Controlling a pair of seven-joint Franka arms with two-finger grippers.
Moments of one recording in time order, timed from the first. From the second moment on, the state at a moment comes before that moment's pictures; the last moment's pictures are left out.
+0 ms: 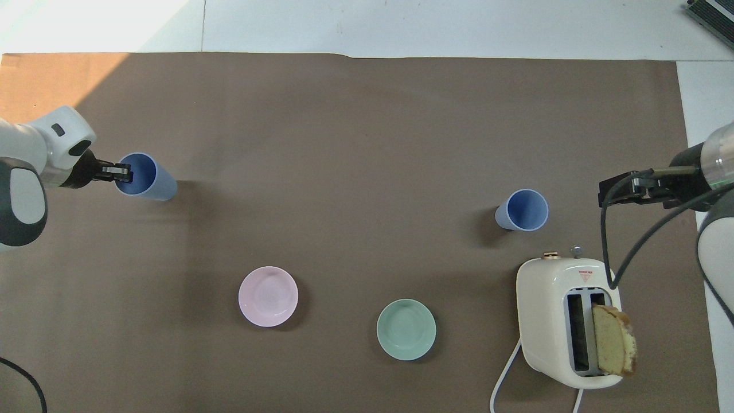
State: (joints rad) left arm -0.05 0.20 0.03 -1.91 -0.16 2.21 0.18; right arm 0.00 -0.01 0.04 -1.64 -0.01 1.59 0.08
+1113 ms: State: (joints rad) left arm -0.59 0.22 0.02 -2.00 -0.16 2.40 -0.39; right arm 0.00 -0.01 0.04 -1.64 -0.01 1.59 0.08
